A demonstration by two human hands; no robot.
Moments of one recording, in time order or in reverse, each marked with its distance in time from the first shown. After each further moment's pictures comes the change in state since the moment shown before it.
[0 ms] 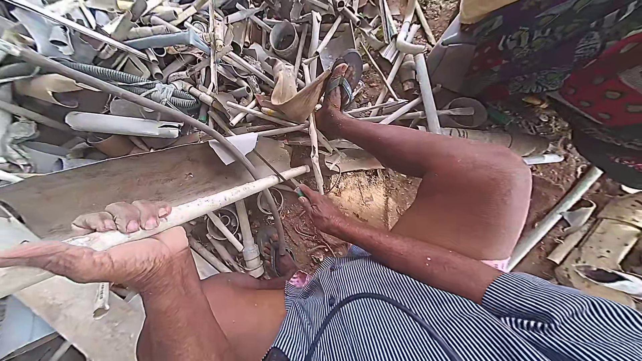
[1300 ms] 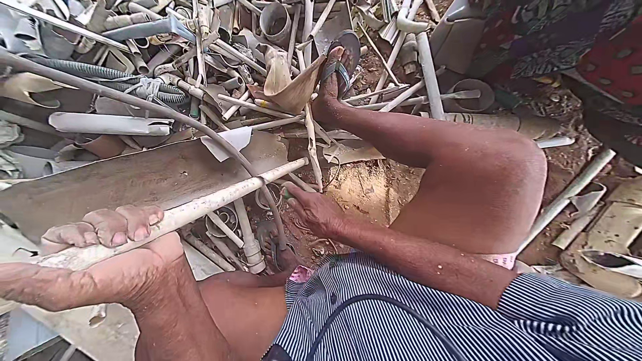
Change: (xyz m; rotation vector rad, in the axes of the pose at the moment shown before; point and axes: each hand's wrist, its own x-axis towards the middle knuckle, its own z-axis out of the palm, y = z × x) left_hand -0.007 0.002 0.010 0.043 -0.029 0.007; right_hand -0.018 -0.014 -0.005 0.015 -0.014 -0.218
